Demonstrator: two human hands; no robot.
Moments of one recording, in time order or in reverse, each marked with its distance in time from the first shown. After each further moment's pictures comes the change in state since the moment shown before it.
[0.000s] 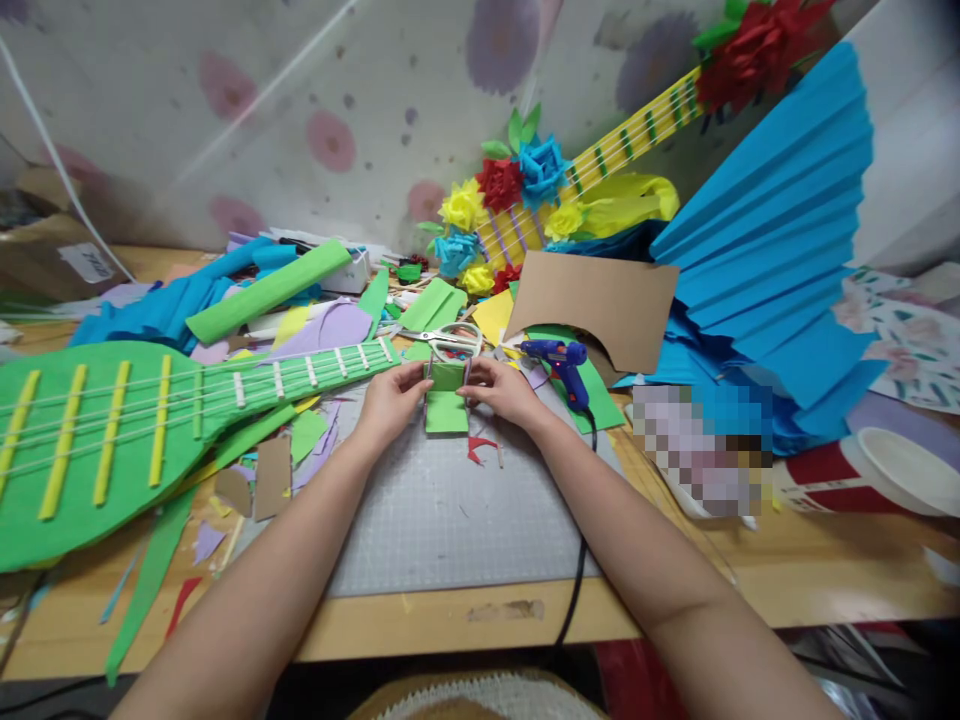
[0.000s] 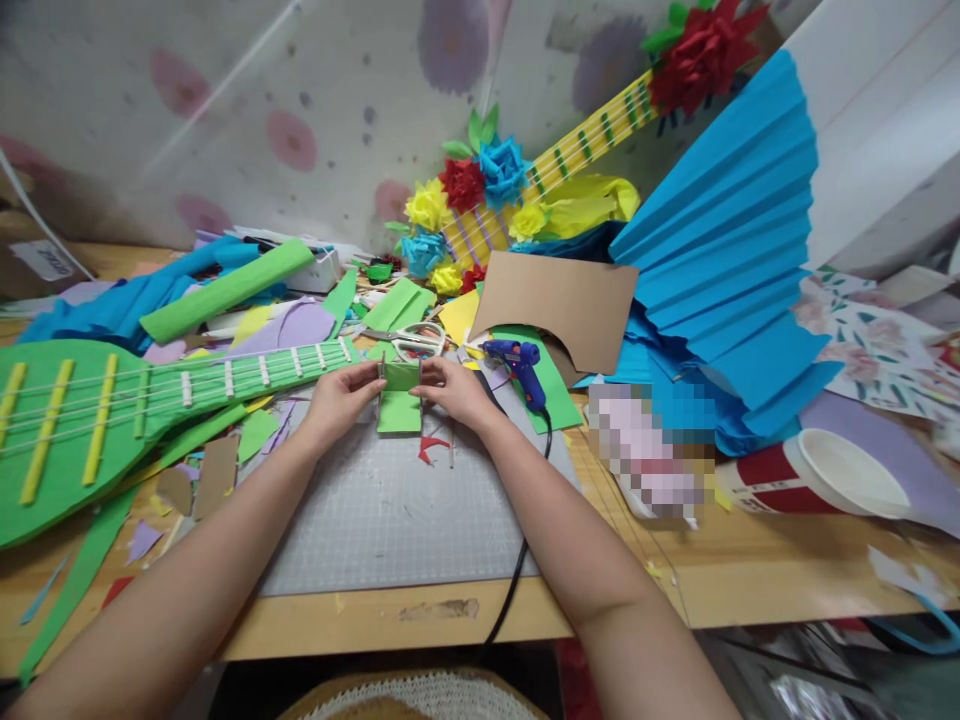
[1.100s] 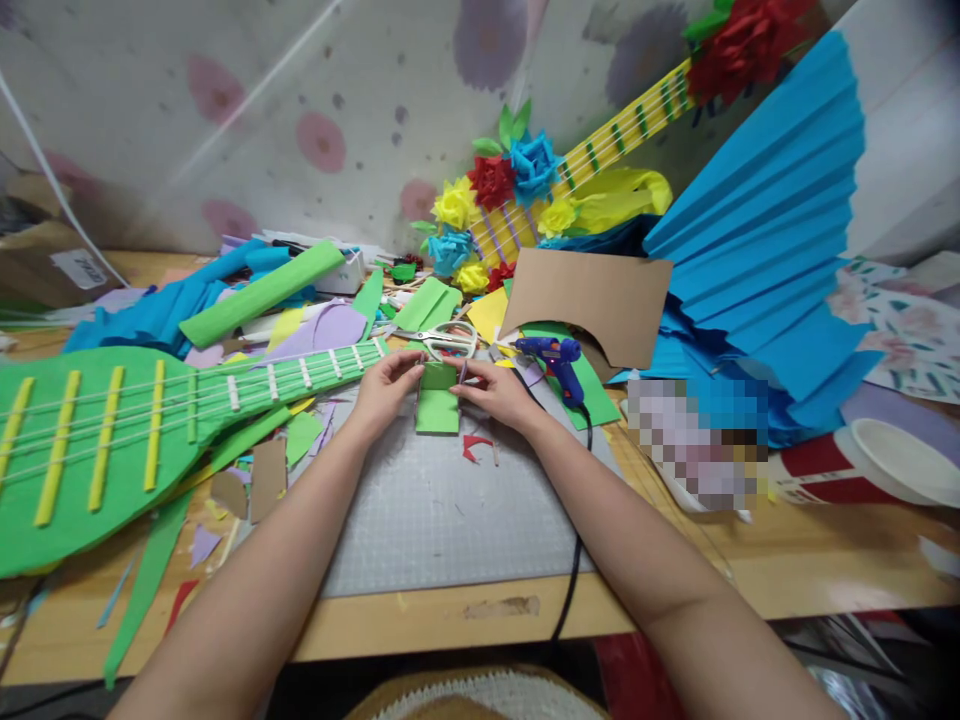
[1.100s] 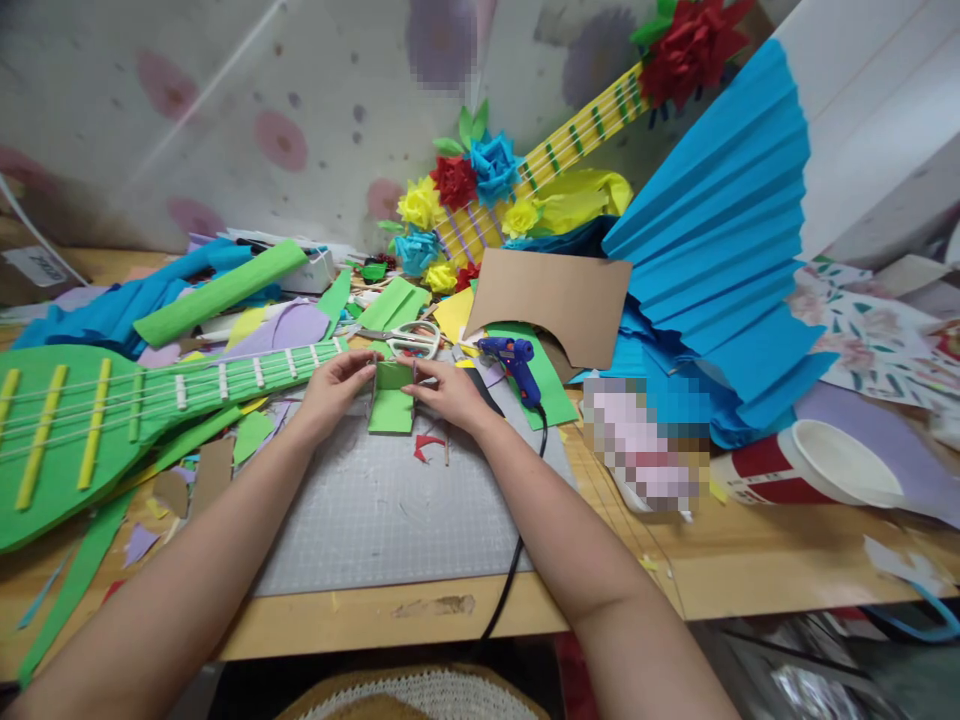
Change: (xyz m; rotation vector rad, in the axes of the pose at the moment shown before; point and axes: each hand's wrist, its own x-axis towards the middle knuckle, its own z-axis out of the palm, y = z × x) left_hand 0.015 -0.007 -0.005 0.021 0.011 0.065; right_hand -0.007 -0.003 -0.002 -0.291 -0.015 -0.227
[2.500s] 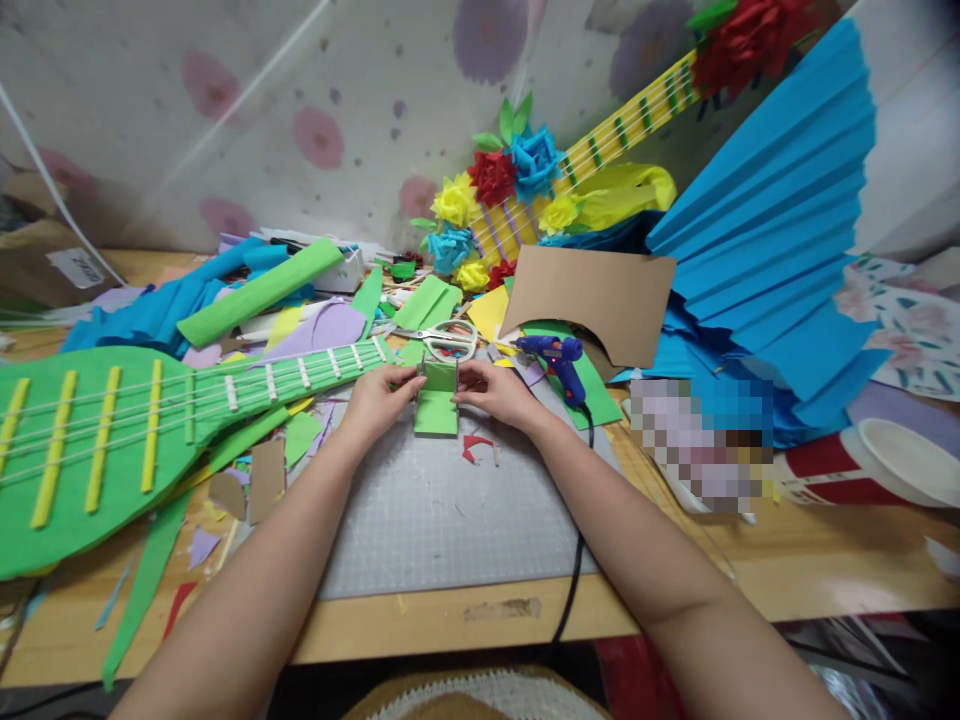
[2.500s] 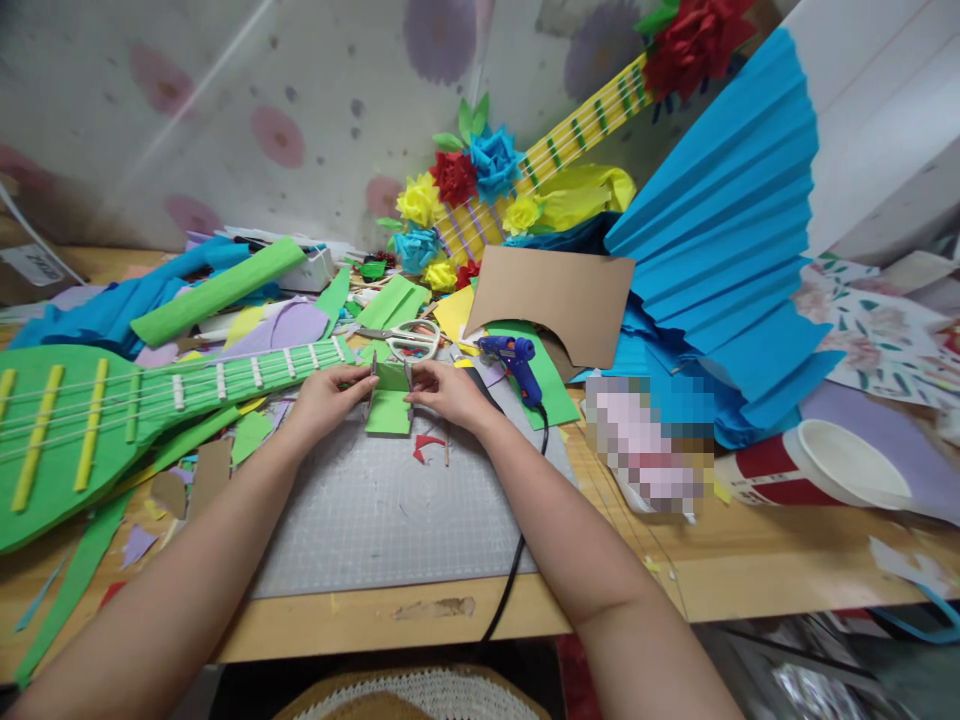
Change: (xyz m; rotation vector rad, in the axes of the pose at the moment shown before) left_hand -0.008 0.006 -0.012 0.587 -0.060 0.086; right_hand 0.001 0.003 0.000 0.128 -0.046 0.128
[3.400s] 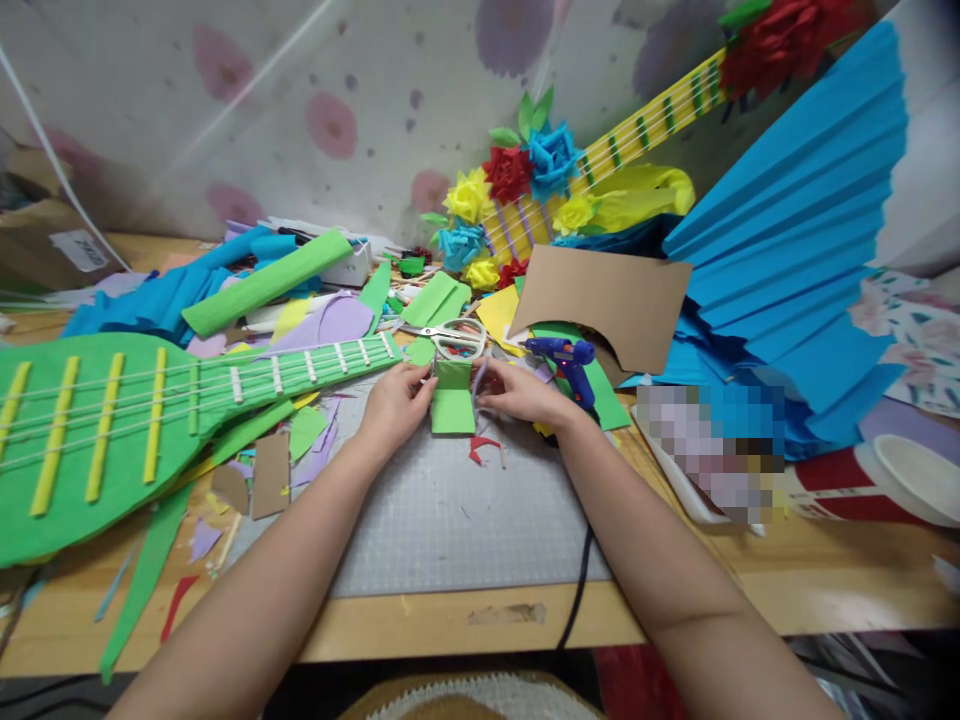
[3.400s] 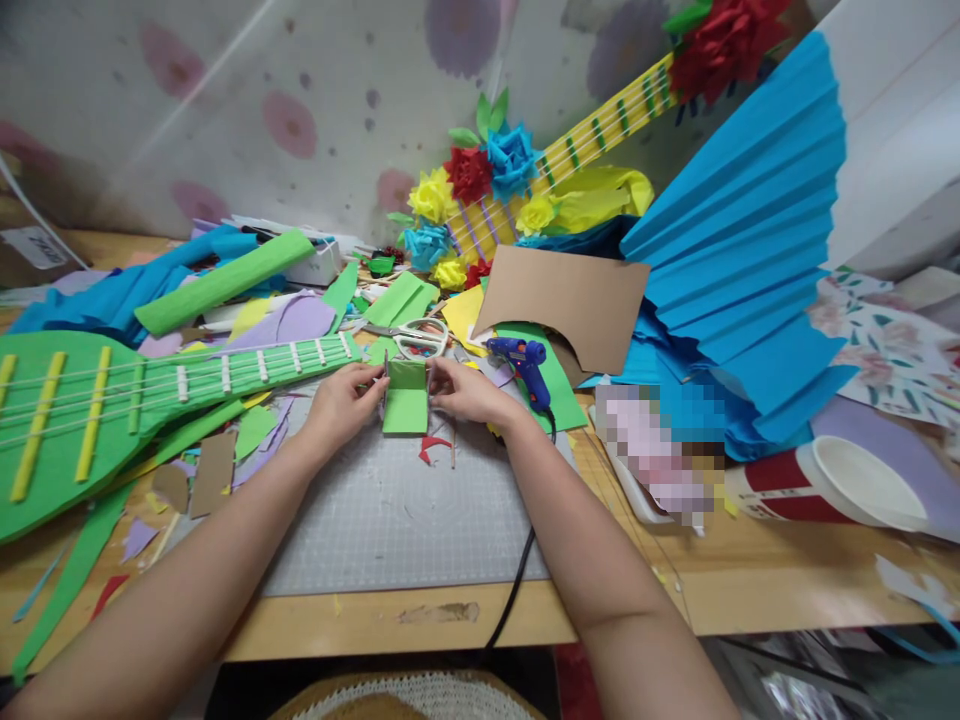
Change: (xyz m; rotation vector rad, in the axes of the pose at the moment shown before) left_hand -0.013 0.022 0.008 0.233 0.024 0.032; right_hand -0.001 0.004 -0.021 -0.064 -0.185 0.050
